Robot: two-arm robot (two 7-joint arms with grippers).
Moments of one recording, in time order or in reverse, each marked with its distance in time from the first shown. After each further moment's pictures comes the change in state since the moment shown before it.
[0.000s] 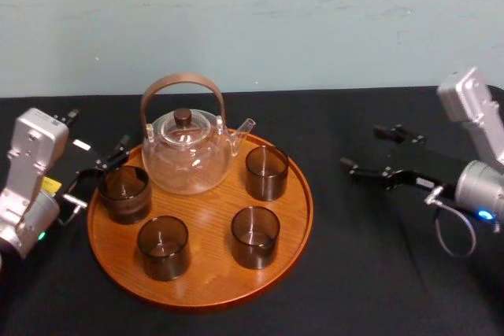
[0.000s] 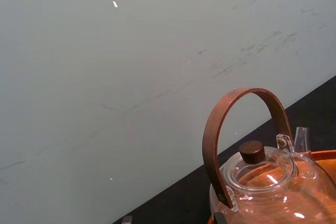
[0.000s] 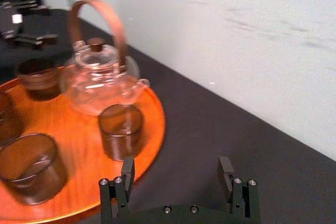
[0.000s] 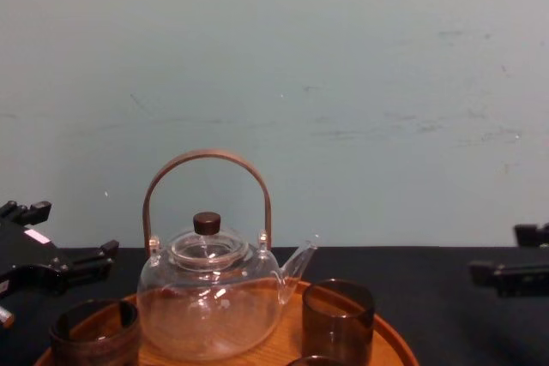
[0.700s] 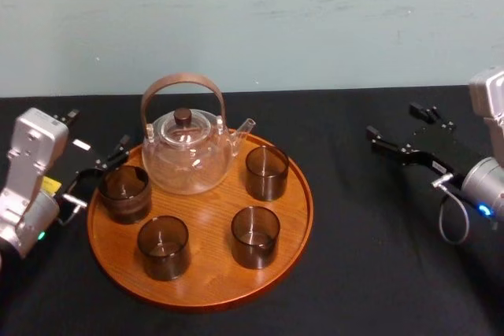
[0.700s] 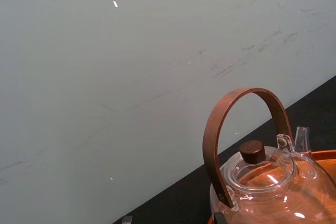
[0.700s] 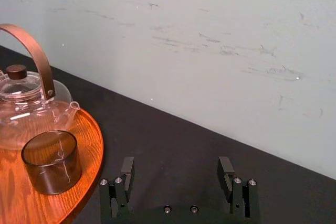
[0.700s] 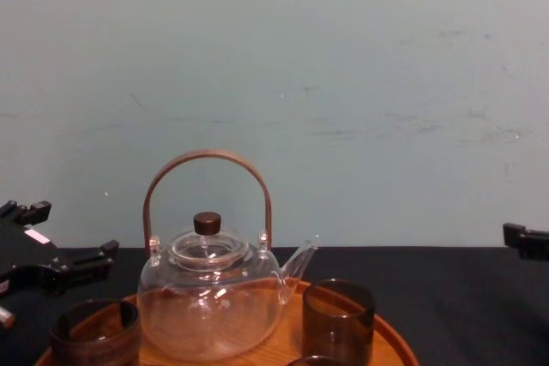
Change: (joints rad) left arm 0.000 0.000 0.000 0.000 0.000 0.000 0.000; right arm -0.051 -0.115 0.103 0.056 -0.052 -0.112 -0.179
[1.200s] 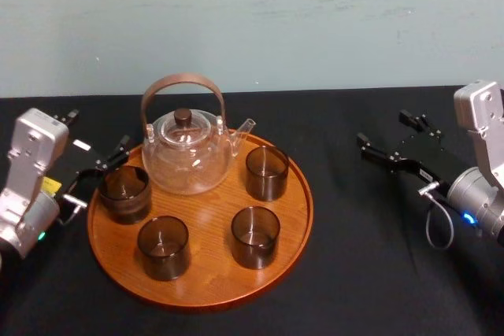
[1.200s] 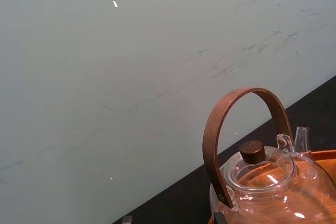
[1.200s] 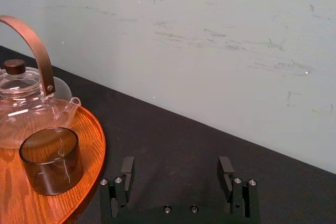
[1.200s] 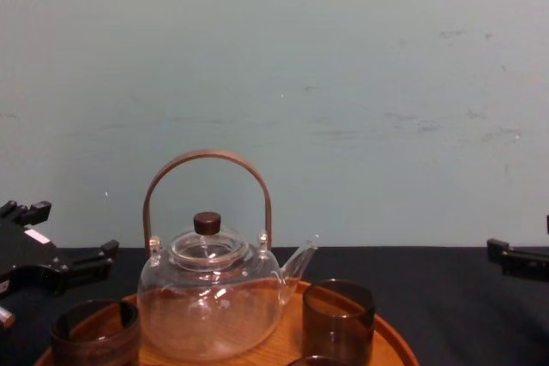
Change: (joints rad) left arm 0.000 0.000 0.000 0.000 0.000 0.000 0.000; right arm 0.005 -0.064 0.000 0.066 -0.056 -0.062 0.003
